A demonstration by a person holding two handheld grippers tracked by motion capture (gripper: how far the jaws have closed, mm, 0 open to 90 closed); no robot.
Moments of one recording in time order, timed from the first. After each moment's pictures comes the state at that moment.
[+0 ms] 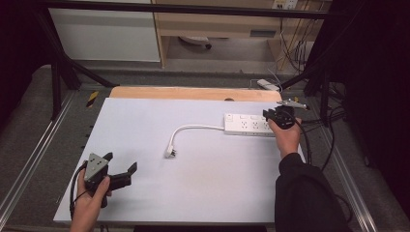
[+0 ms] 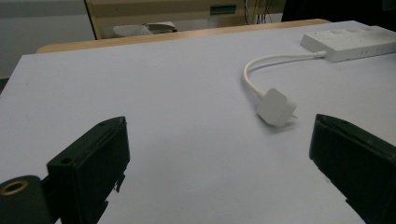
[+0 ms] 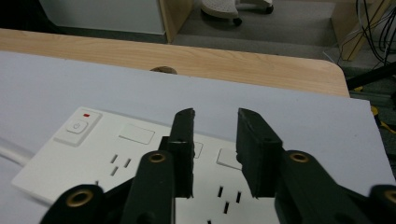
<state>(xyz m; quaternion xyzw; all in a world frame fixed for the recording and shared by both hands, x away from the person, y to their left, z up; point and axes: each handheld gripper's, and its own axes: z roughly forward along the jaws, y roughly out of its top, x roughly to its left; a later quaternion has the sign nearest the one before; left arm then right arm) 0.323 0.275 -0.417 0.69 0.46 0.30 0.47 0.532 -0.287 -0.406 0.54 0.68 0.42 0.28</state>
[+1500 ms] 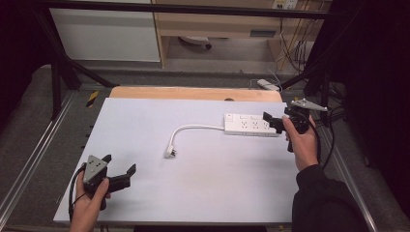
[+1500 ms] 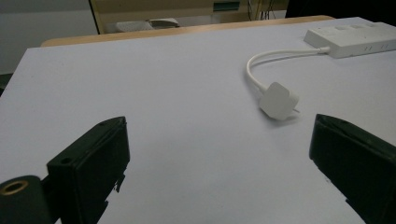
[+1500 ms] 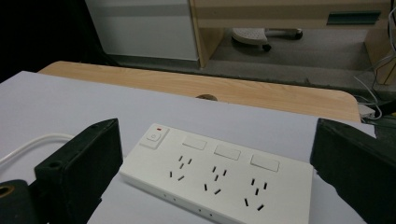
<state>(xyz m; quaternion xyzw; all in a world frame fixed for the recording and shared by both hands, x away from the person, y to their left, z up) 0.318 0.277 -0.419 0.69 0.47 0.30 0.47 0.476 -0.296 -0.352 0.50 0.67 0.49 0.26</state>
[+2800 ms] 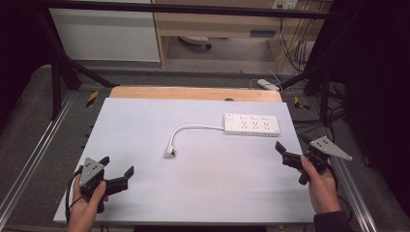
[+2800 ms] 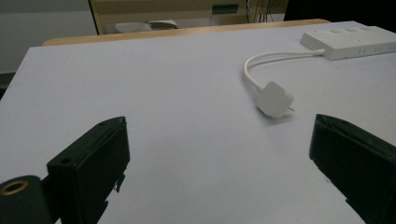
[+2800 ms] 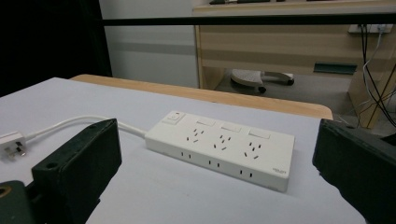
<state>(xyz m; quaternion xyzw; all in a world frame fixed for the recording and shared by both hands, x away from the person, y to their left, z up) 0.310 0.281 -0.417 0.68 0.47 0.30 0.48 0.363 -0.316 -0.380 0.44 0.64 0.54 0.32</state>
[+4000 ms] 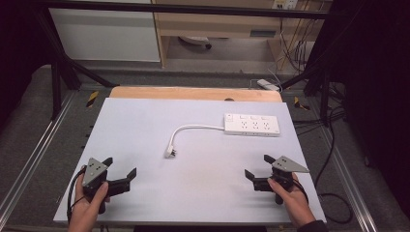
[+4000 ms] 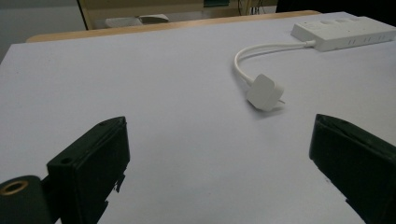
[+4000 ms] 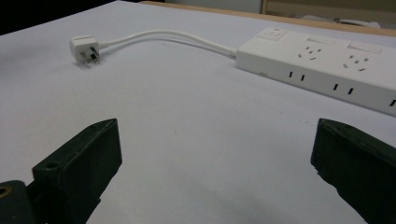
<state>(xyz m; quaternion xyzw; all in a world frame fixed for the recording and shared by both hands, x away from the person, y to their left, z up) 0.311 0.276 -0.419 0.70 0.46 0.28 0.47 0.348 -0.249 -0.449 0.39 0.73 0.51 0.22</state>
